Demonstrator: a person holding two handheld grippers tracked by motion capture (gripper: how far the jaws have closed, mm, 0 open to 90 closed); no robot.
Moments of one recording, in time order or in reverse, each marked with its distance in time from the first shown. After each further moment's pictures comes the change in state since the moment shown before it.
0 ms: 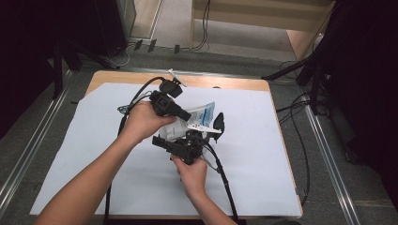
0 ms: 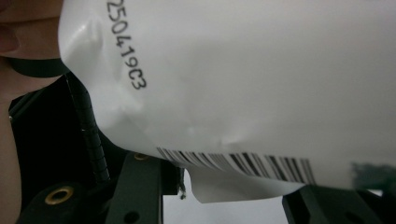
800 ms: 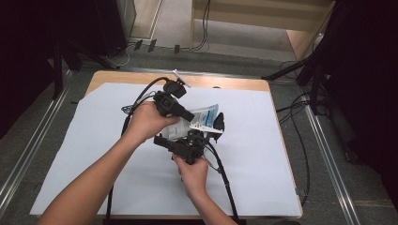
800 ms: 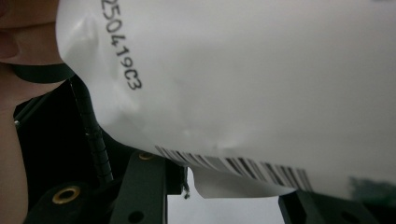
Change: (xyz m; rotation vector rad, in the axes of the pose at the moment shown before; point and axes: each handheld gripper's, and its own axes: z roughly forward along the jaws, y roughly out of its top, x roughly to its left) left arm -0.004 0.005 0.005 0.006 -0.012 0.017; right arm -0.003 0.000 -0.003 -0.010 0.011 0.016
